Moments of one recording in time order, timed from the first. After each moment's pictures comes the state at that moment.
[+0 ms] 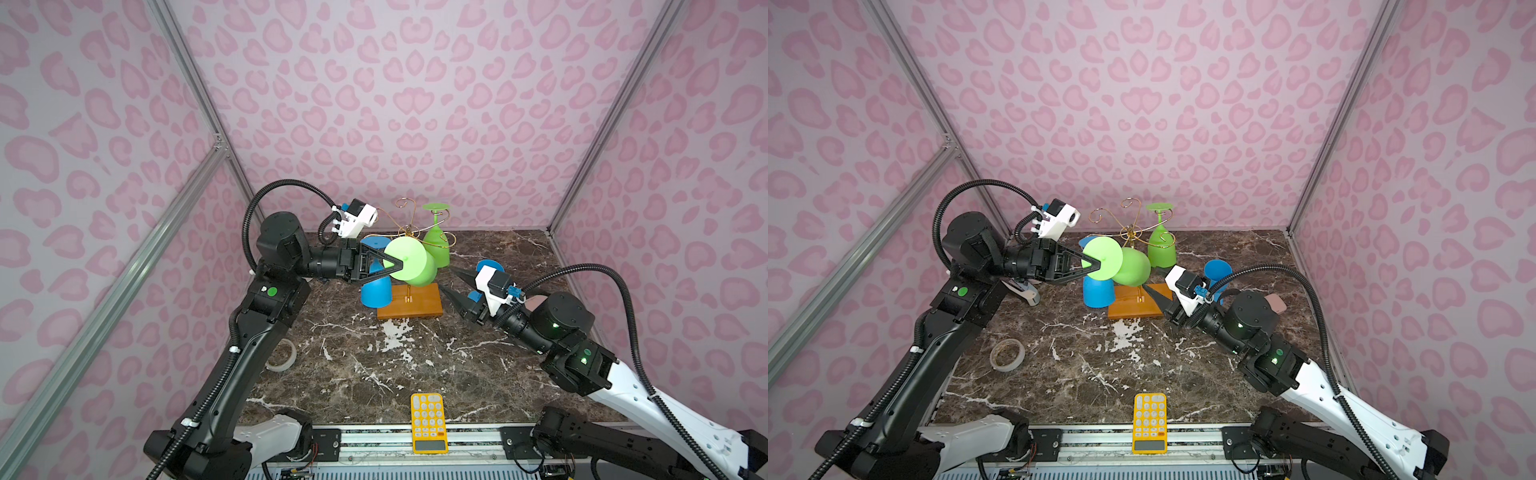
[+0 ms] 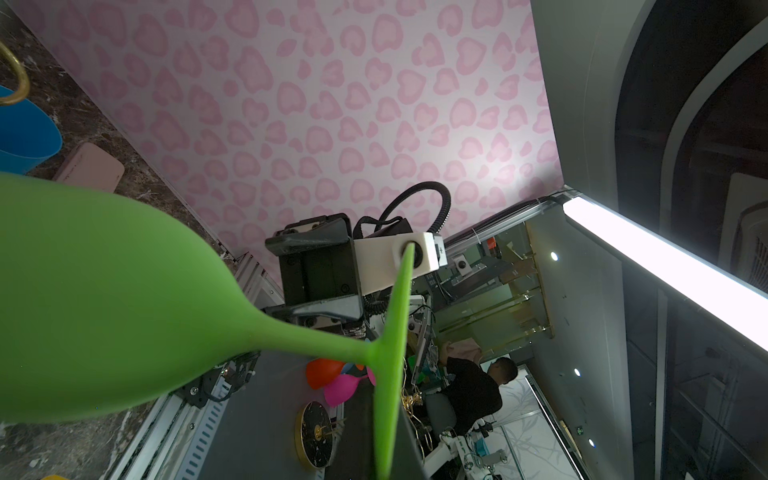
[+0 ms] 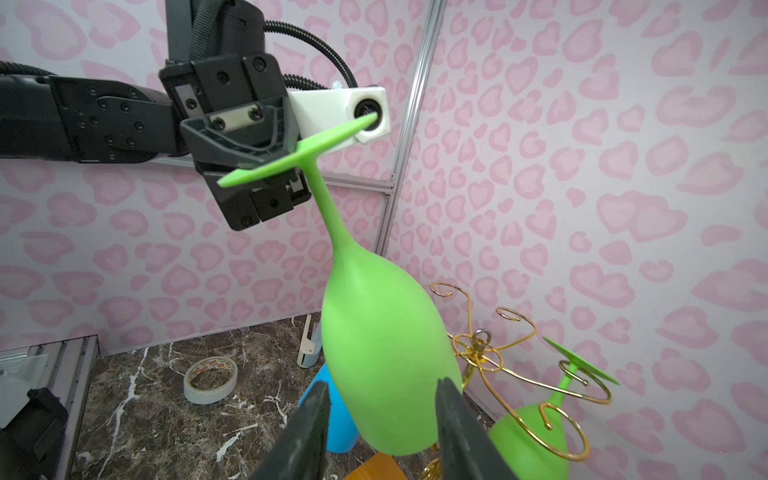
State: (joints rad) left arm -0.37 1.19 1.41 -0.09 1.31 -1.21; right arm 0.86 0.87 0.94 0.07 -0.05 -0.19
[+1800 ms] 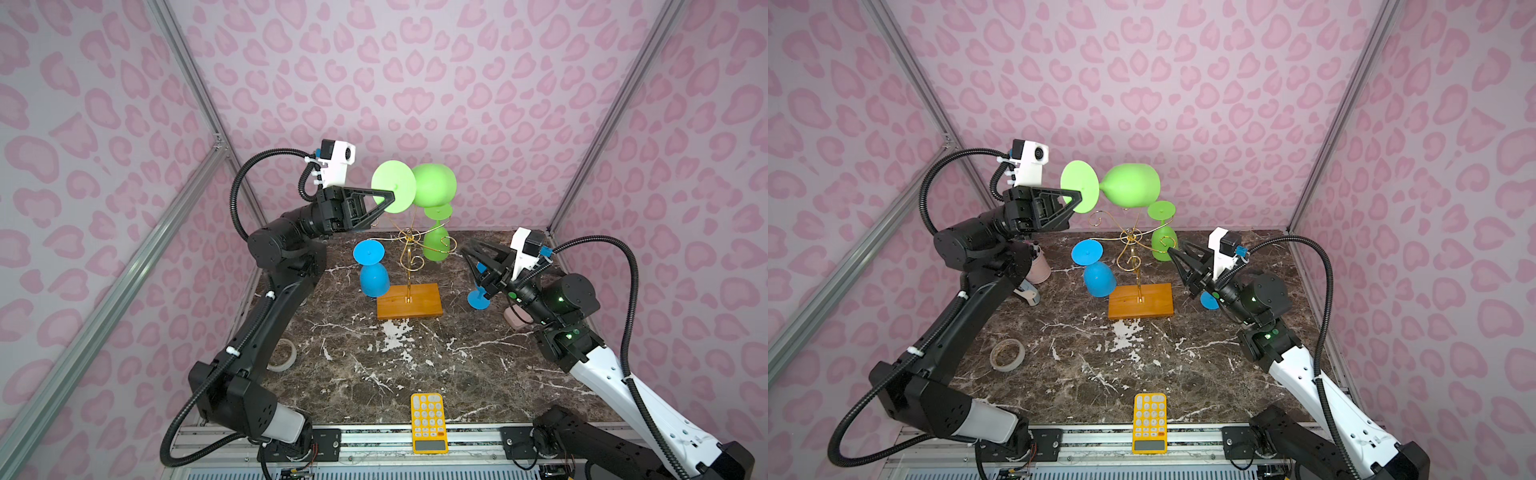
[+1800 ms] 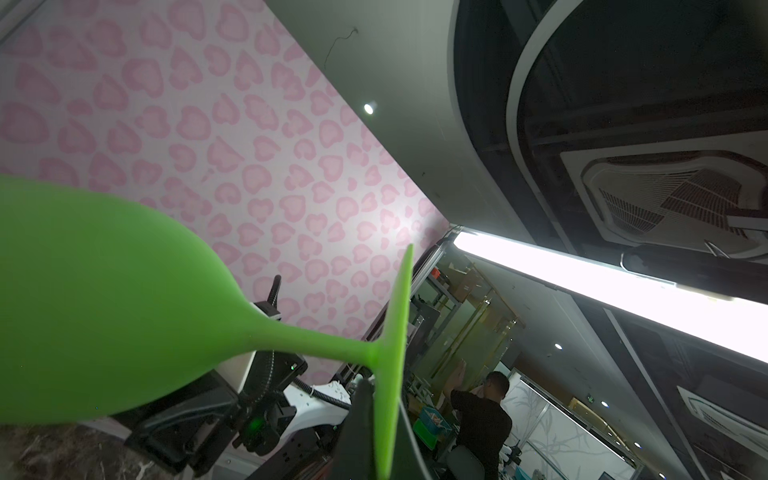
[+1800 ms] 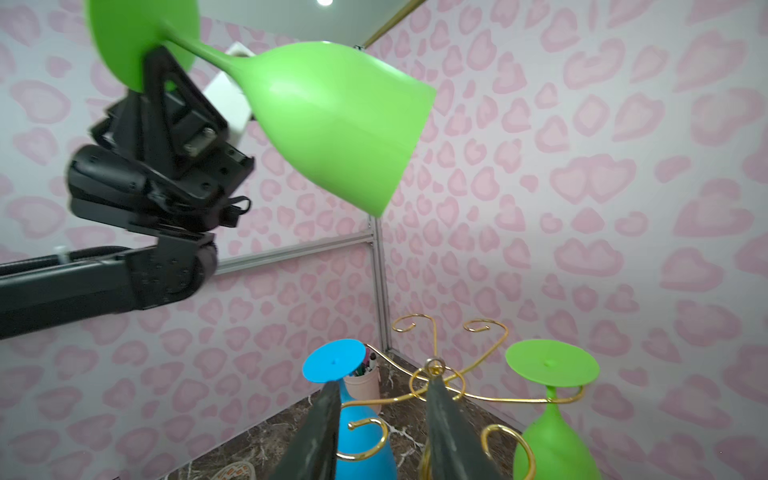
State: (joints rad) left arm -0.33 1.52 1.58 1.24 1.06 -1.99; right arm 0.49 0.96 0.87 0.45 -0.40 0.26
